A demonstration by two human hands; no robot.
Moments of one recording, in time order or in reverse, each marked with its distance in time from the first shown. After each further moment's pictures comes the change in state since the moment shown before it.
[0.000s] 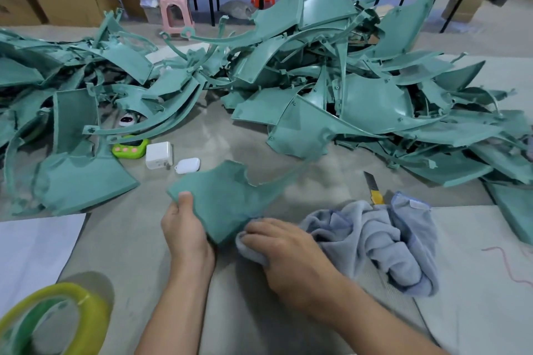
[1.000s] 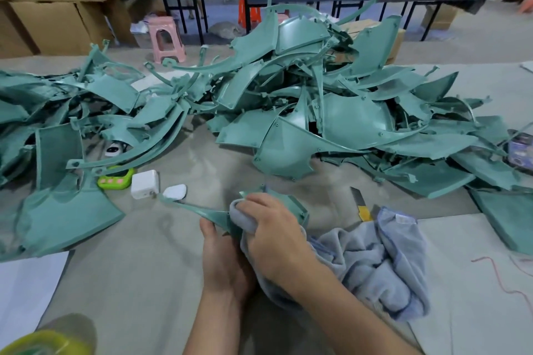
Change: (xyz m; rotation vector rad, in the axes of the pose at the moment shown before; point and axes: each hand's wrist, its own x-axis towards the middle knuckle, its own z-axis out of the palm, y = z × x) left_hand -0.038 -0.036 0.037 -0.368 -0.716 -0.584; right_hand 0.049 0.008 -0.034 0.097 0.178 0.309
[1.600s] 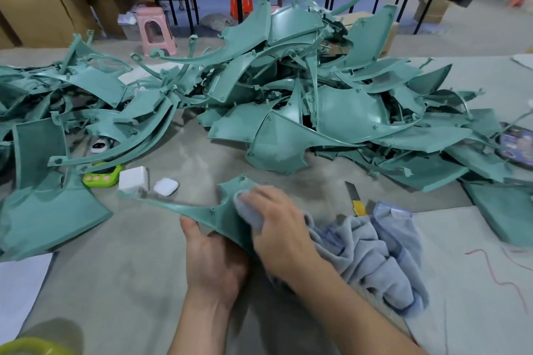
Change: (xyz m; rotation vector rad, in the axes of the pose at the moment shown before) left_hand -0.008 0.009 -0.003 0.014 -0.010 0.020; right_hand -0.005 0.011 -0.006 0.031 0.114 0.034
